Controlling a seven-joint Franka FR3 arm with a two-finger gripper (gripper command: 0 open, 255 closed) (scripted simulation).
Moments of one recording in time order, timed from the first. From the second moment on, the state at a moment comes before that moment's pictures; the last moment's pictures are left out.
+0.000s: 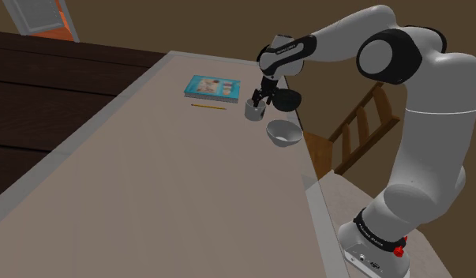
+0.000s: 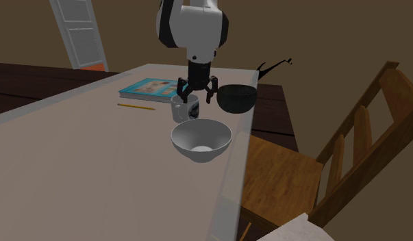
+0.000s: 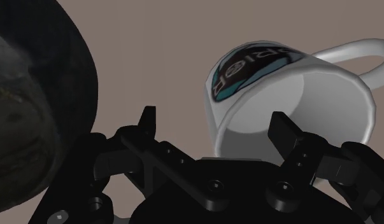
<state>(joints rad) -0.09 0.45 -0.12 -1.72 0.15 2.24 -0.26</state>
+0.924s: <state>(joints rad) -0.09 0.45 -0.12 -1.72 0.15 2.24 -0.26</state>
